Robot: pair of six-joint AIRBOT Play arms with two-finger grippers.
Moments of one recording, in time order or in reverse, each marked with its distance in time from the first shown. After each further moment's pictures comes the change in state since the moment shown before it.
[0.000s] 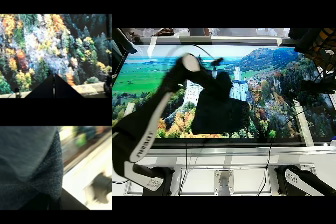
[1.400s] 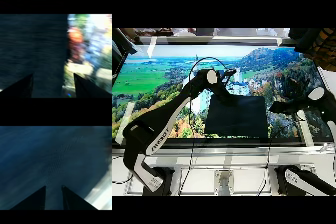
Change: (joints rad) left arm -0.065 -0.117 -0.014 0.233 0.079 0.045; right arm 0.016 -0.037 -0.415 0.482 -0.153 -0.293
